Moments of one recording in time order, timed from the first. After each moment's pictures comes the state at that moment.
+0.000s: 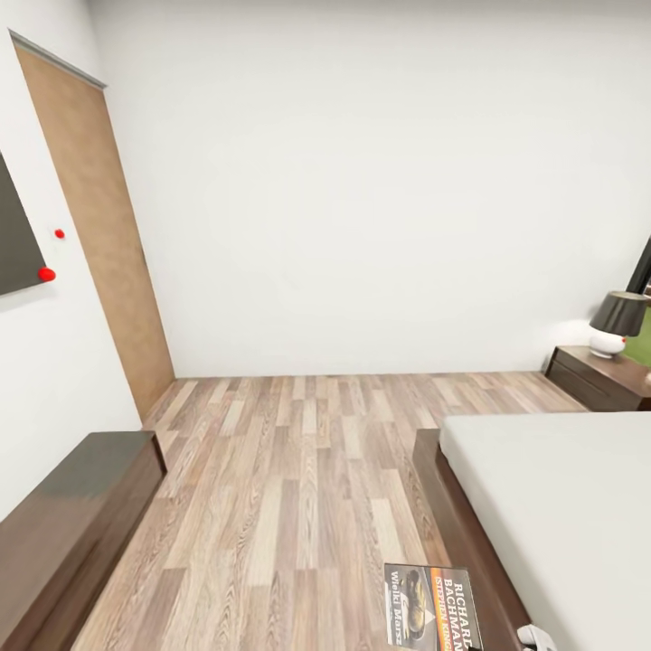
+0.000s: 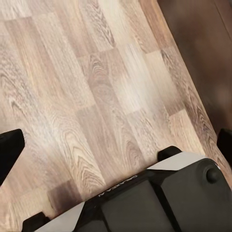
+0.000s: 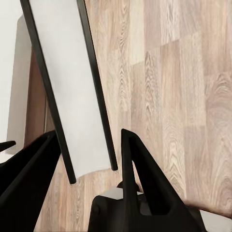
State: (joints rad) left arm -0.33 -0.03 -0.38 -0.16 0.19 -0.13 -0.36; right arm -0.43 -0.34 0.05 -0.03 -0.40 0.08 1.03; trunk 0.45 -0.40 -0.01
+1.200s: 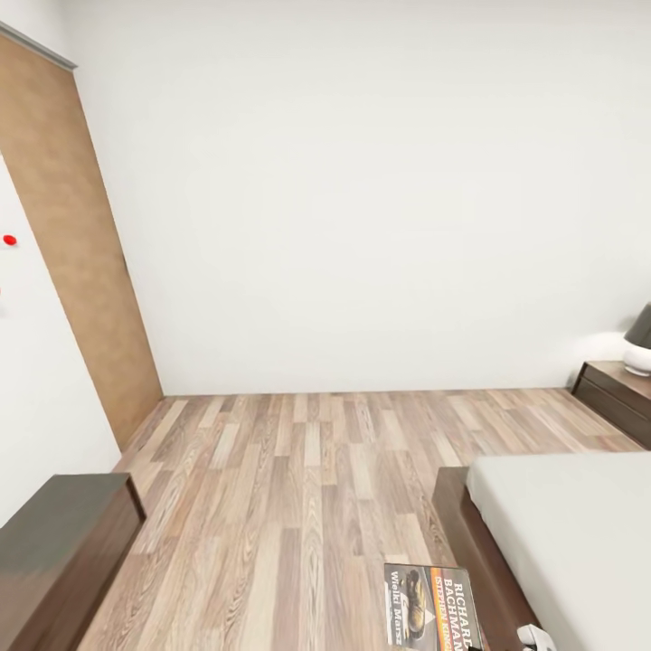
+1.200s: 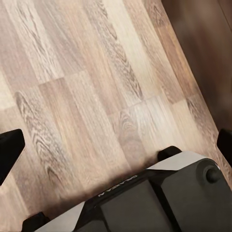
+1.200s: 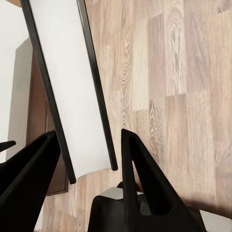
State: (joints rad) left arm -0.33 -0.03 -0.38 -0.16 0.19 -0.13 -0.36; right arm -0.43 -0.34 0.05 -0.03 -0.40 0.08 1.03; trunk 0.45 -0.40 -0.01
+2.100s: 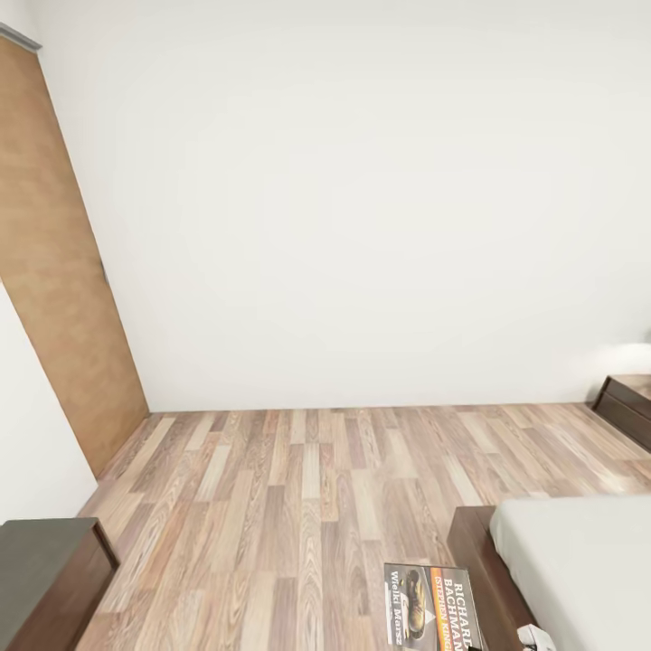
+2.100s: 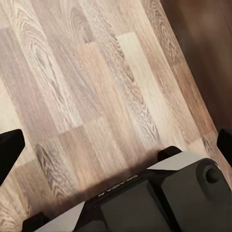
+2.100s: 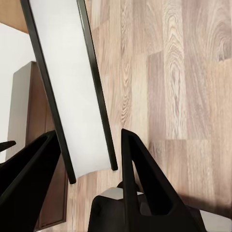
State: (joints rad) left arm -0.33 -0.03 -0.38 -0.16 0.19 -0.13 -0.36; right arm -0.43 -0.34 0.05 -0.03 -0.40 0.08 1.03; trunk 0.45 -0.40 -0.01
